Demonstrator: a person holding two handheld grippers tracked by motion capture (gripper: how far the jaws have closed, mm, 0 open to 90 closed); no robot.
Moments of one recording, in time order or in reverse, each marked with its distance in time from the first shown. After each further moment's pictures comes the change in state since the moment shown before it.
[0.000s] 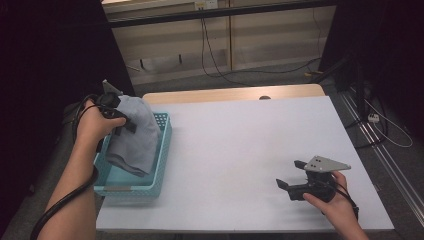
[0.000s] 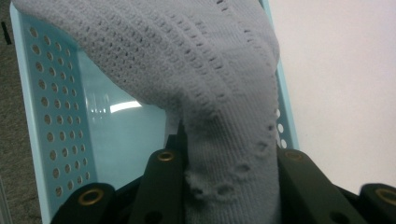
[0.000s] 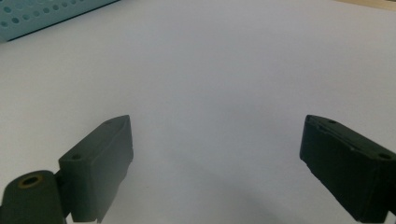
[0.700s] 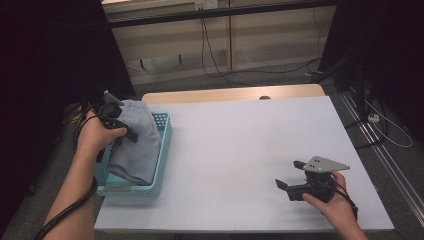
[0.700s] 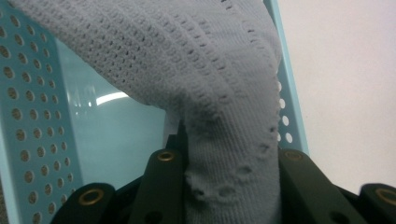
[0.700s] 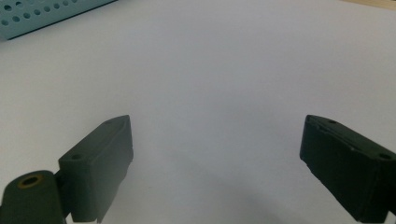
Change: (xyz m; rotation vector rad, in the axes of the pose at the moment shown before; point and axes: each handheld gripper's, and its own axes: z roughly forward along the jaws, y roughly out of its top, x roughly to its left) left arm 0.000 -0.022 0.013 0.022 -0.033 0.004; right arm 0.002 0.000 0.001 0.004 0.002 -0.002
